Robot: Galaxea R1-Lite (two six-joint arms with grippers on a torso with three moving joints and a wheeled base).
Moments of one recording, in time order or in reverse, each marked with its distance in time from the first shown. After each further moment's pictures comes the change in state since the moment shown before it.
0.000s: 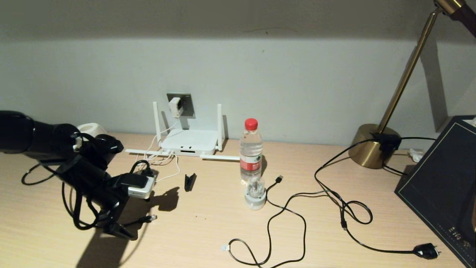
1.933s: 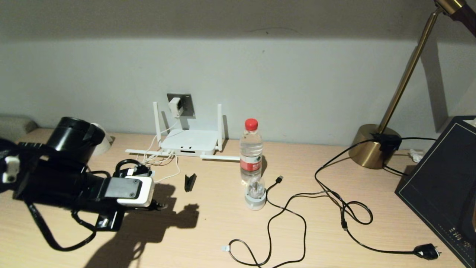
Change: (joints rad) left arm -0.184 -0.436 0.369 -0.390 -0.034 -0.116; right arm 0.000 0.000 0.000 0.000 0.000 0.000
